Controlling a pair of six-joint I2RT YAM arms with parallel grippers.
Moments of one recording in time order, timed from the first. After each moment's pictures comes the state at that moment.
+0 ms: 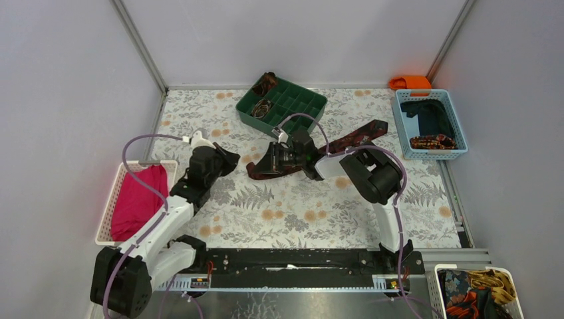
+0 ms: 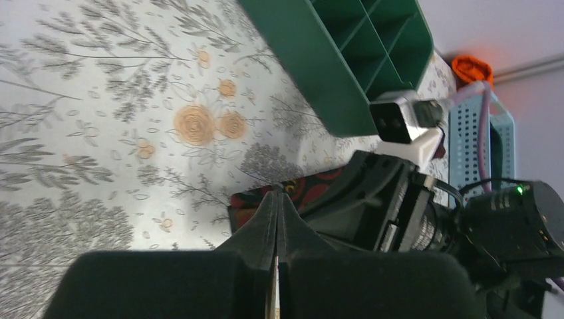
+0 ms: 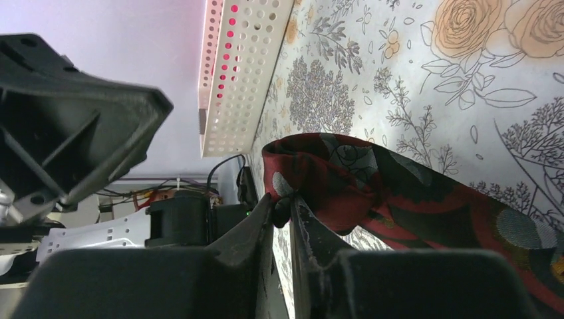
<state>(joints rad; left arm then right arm) -0.30 0.95 0.53 0.00 -0.07 -0.84 0.71 2.12 1.12 0.69 -0.73 1.01</state>
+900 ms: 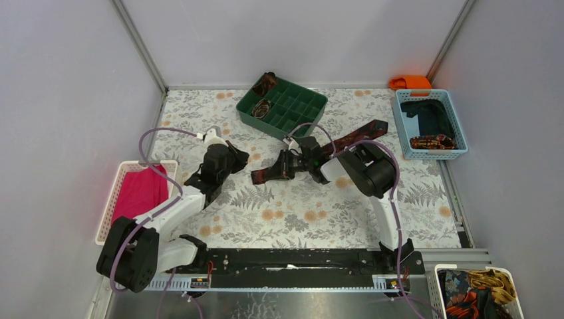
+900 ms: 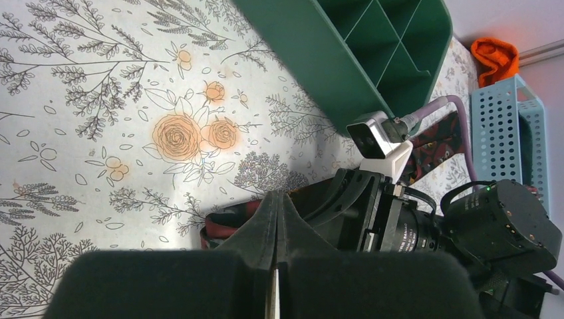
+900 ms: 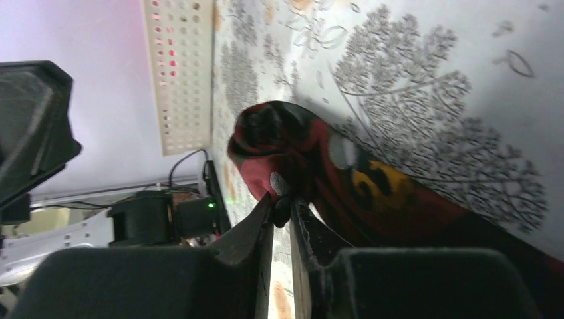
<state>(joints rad) -0.39 1.16 0.53 0.20 -0.14 -0.81 0.63 2.21 1.04 0.76 -0.78 1.03</state>
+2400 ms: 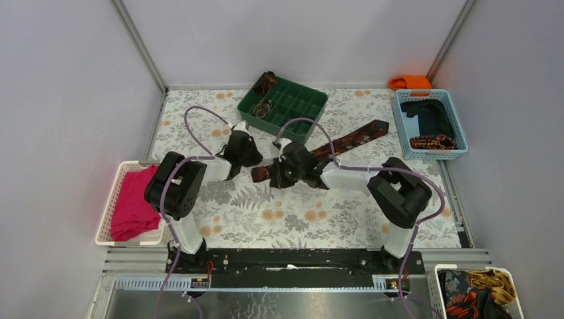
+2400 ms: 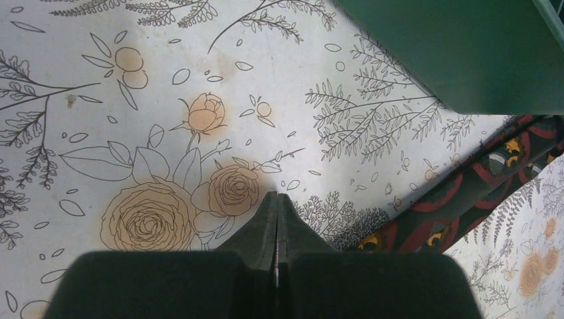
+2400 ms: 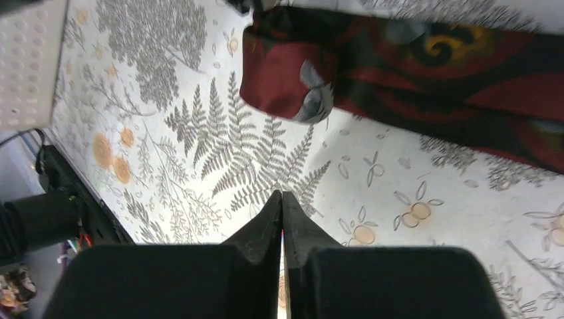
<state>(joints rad) -0.35 1.78 0.80 0.32 0.03 -0.61 0.83 1.82 1.04 0.04 -0.24 0.54</state>
